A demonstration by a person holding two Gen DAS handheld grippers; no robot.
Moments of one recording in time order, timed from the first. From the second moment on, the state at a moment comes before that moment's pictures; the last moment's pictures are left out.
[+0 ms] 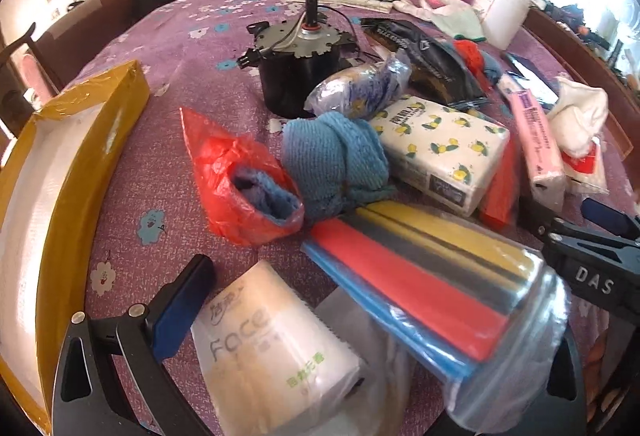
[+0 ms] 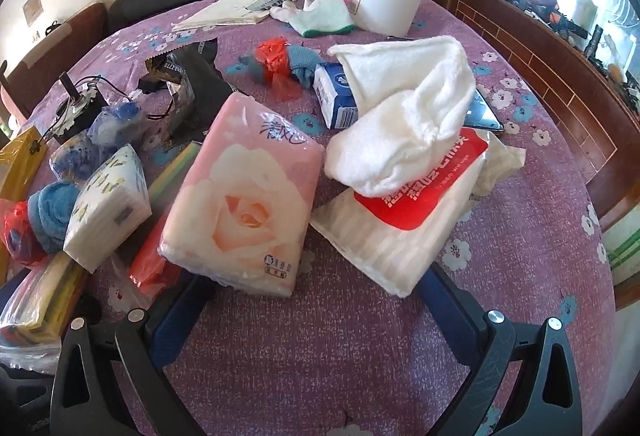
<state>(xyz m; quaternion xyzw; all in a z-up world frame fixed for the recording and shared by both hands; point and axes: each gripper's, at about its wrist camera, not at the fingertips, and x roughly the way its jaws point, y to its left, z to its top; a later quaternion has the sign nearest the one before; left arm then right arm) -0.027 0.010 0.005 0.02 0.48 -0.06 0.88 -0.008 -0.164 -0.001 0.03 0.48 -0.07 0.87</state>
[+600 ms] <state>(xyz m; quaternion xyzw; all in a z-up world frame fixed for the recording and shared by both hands) -0.176 0.151 0.272 -0.02 0.17 -0.05 0.98 -0.167 -0.167 0.315 -0.01 0.12 -0.07 0.99</state>
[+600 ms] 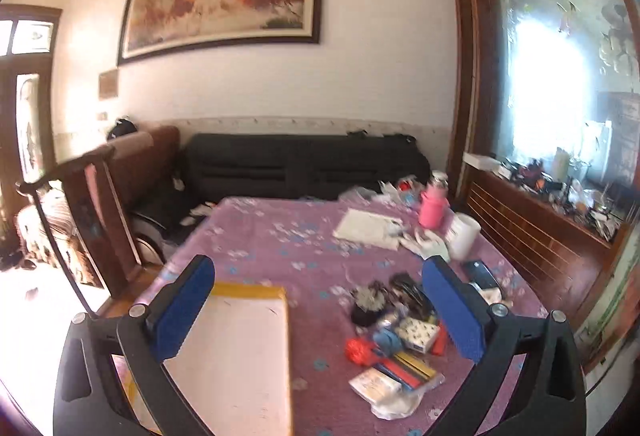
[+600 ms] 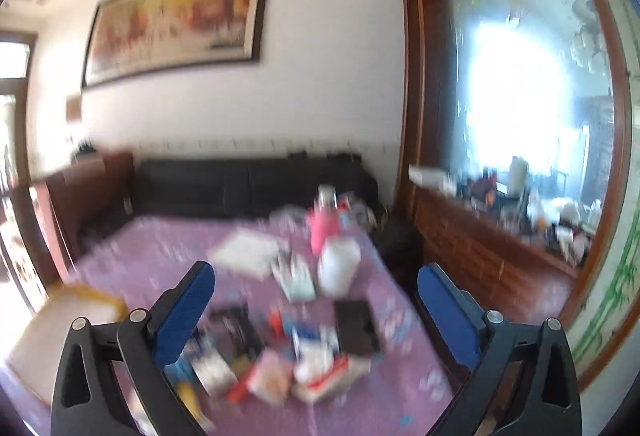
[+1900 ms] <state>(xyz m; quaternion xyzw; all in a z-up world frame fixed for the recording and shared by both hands) -0.078 0.139 0.088 -0.15 0.44 -0.10 0.88 0.002 -0.048 0.025 0.02 0.53 0.21 0.82</state>
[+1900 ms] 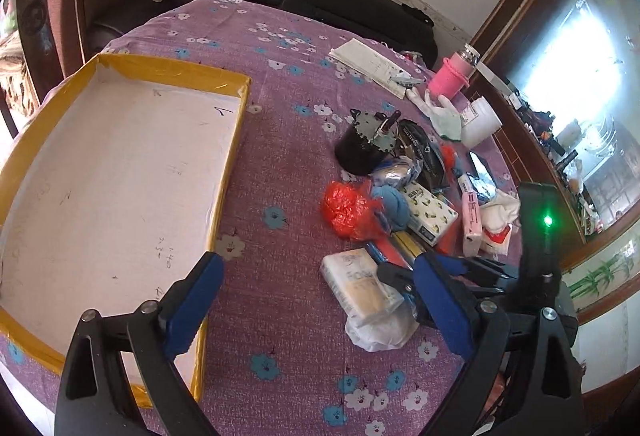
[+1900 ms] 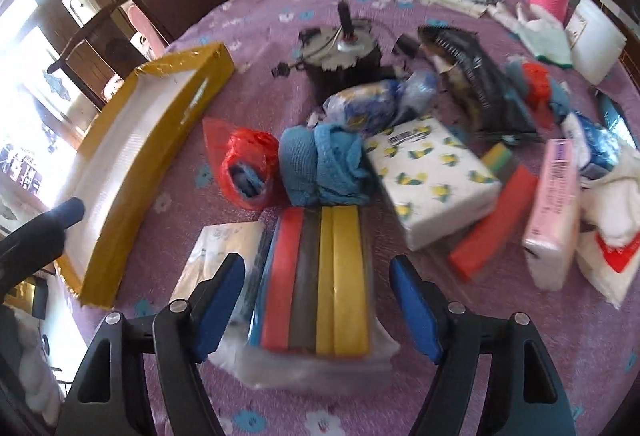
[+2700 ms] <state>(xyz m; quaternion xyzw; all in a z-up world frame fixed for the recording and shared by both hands) -0.040 0.062 0.021 -0.03 0.52 -0.09 0.85 -0.048 -0.148 0.029 0.09 0.50 0.15 0.85</state>
